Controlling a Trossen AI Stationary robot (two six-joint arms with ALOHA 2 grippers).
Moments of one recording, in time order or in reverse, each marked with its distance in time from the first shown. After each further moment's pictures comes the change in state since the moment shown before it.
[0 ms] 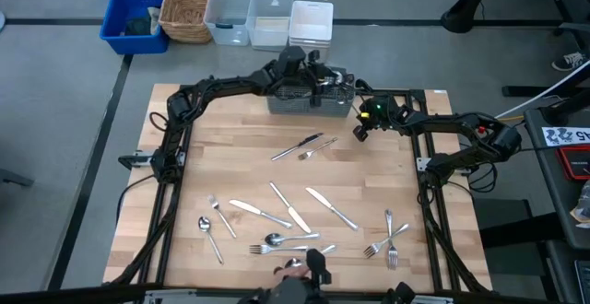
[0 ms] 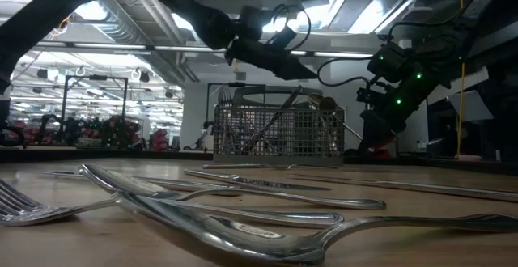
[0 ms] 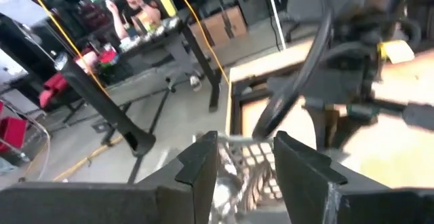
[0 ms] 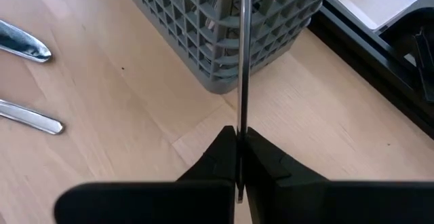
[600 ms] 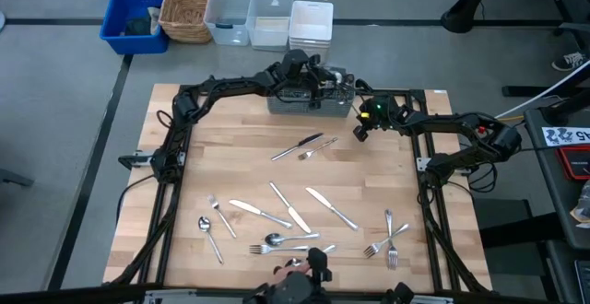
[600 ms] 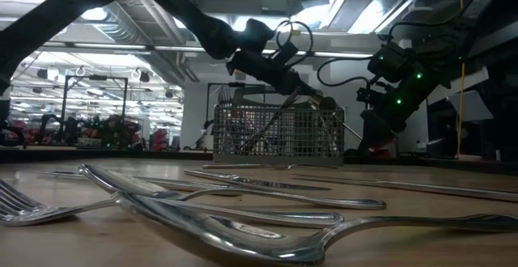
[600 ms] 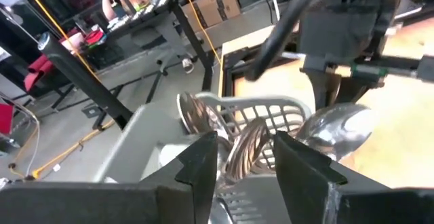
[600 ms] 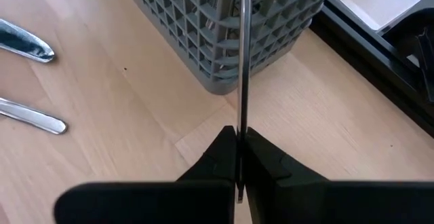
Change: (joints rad) left arm 0.007 0.066 0.011 -0.015 0.003 0.020; right arm 0.000 0.000 -0.001 0.004 -0.011 0.000
